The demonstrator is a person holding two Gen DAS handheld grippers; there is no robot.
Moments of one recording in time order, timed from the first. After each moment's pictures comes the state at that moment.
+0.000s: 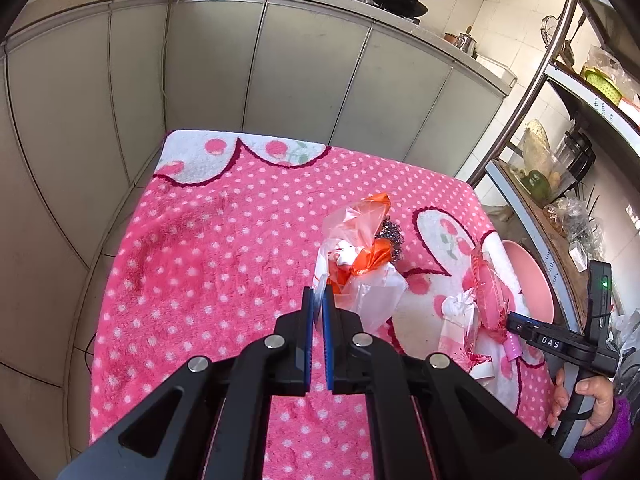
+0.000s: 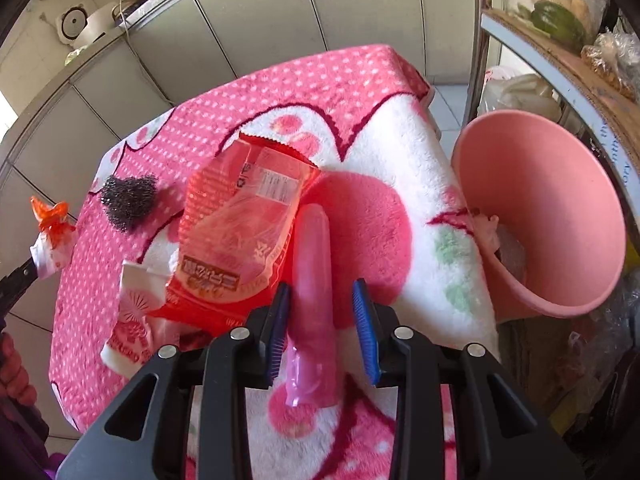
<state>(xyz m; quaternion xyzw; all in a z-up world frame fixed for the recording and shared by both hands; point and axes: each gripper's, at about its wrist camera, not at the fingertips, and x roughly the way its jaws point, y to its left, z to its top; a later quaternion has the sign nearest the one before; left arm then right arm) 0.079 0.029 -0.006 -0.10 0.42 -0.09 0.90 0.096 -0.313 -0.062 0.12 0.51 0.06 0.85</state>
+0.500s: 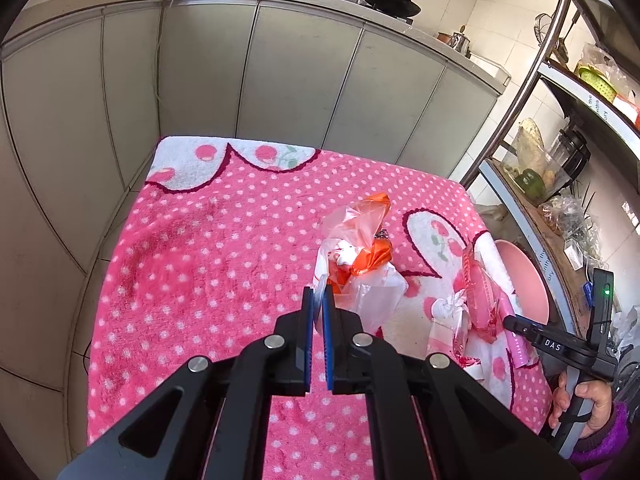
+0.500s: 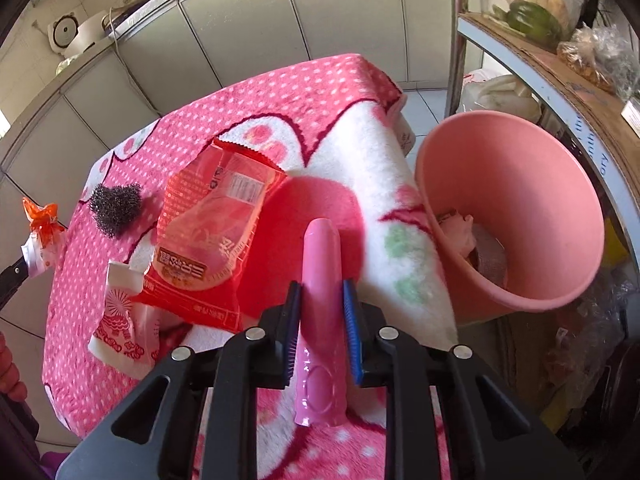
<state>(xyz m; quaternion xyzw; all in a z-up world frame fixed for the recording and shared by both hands) 0.078 0.018 0.002 -0.10 0.42 -0.10 0.90 0.074 -0.339 -0.055 0.13 0.49 0.03 0.86</state>
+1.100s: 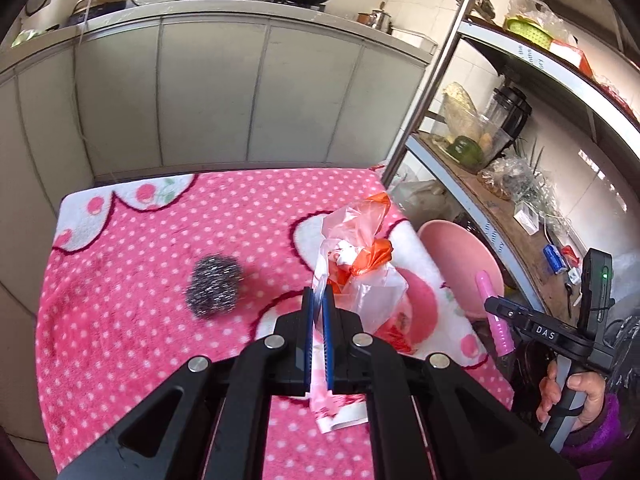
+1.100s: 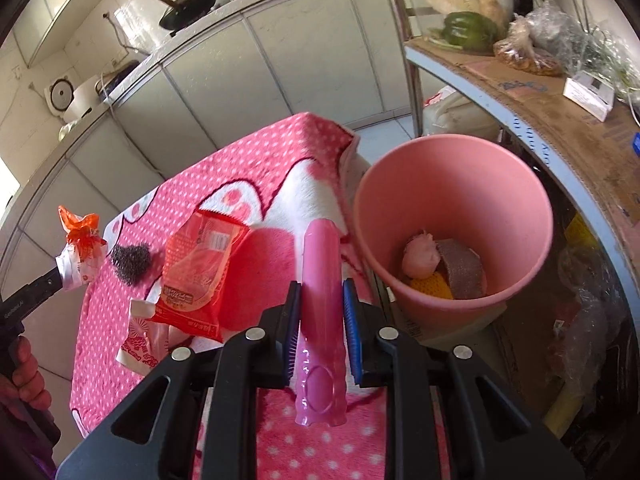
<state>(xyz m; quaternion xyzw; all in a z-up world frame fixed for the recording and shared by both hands) 0.094 -0.090 0.033 -0.04 0.41 -0.22 0.89 0.040 -0.408 -0.025 0.20 0.42 0.01 0.89</state>
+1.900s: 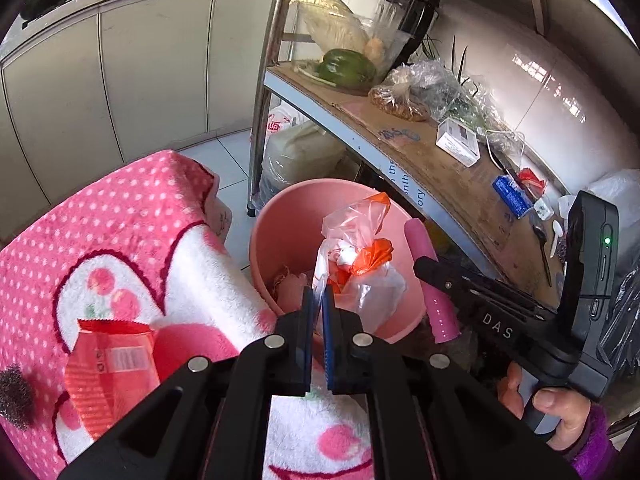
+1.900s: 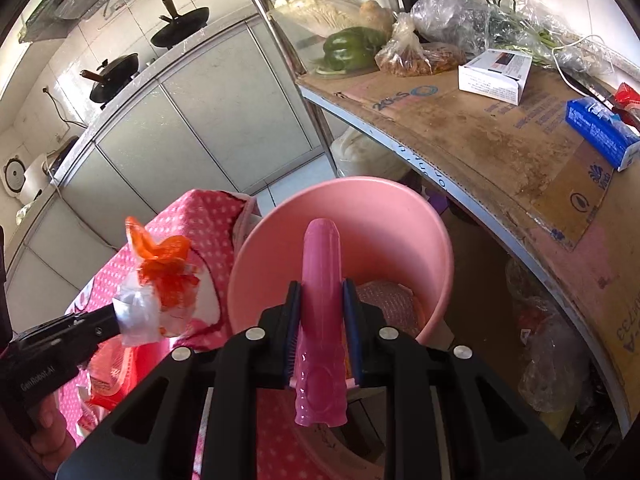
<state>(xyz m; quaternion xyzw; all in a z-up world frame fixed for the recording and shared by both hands) 0.135 -0.335 -0.014 0.06 0.46 -0.35 0.81 0.052 -0.517 -0.051 0.26 0.37 -0.10 0.89</state>
